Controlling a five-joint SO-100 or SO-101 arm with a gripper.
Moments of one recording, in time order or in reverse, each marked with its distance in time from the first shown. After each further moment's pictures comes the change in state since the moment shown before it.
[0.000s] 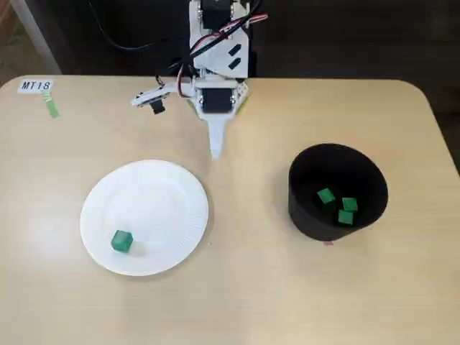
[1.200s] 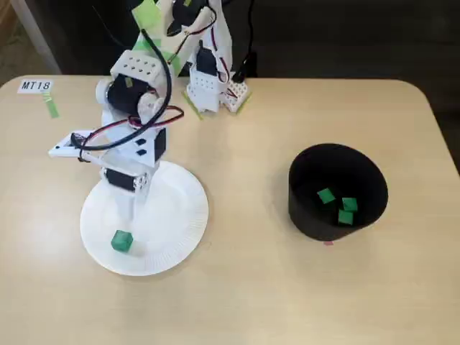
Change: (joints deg) arm 22.0 -53.1 -41.7 6.4 -2.0
